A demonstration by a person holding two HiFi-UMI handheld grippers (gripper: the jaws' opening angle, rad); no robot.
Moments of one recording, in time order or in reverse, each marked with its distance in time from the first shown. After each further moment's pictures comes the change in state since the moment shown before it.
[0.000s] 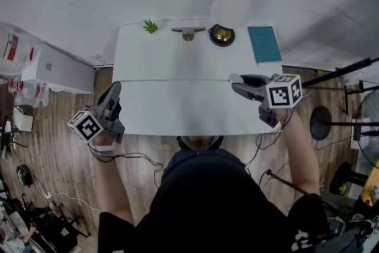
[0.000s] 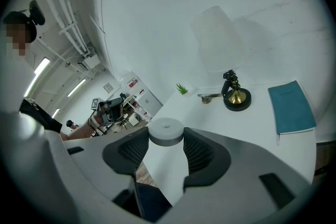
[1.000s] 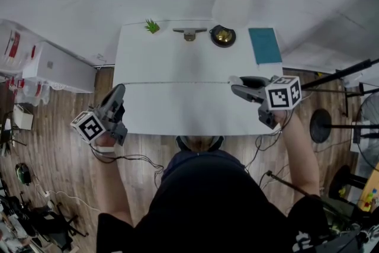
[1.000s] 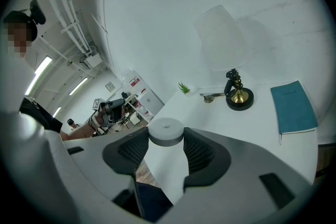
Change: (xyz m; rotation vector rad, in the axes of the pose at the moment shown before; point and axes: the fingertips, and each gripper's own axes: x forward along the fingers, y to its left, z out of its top) left arm 0.000 0.002 -0.014 -0.039 0.020 -0.011; right arm 0.008 0.003 -0.002 -0.007 0.009 0.015
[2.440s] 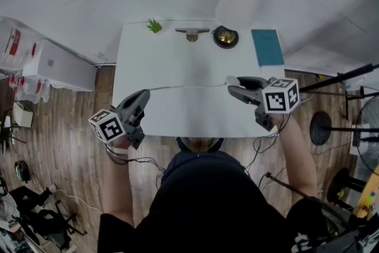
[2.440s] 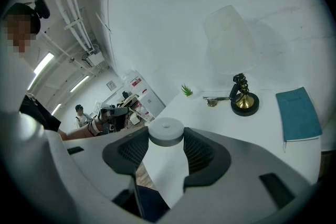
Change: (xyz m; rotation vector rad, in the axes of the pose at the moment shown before) left arm 0.035 -0.033 -0.060 -0.017 0.136 -0.100; right arm 0.011 0.016 0.009 -0.045 -0.014 0.005
